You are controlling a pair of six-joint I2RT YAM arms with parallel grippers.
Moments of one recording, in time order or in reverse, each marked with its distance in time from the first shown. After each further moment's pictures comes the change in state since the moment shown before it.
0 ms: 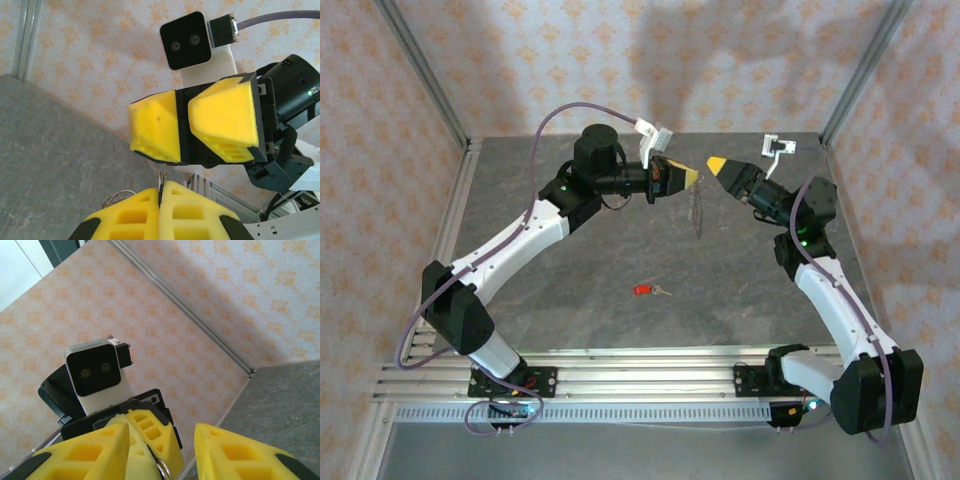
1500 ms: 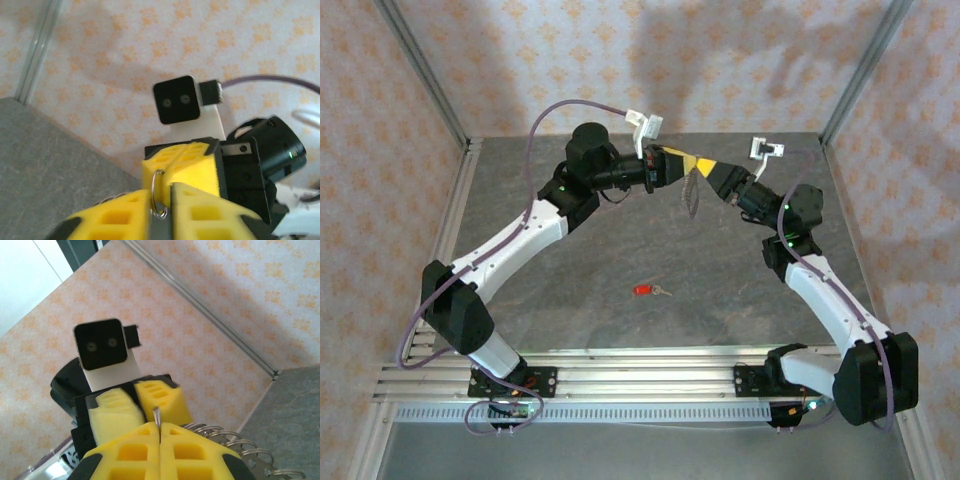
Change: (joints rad) left arm 0.021 -0.005 -0.050 0.196 -0.056 -0.169; right arm 0.079 0.049 -0.057 0.185 0.080 0.086
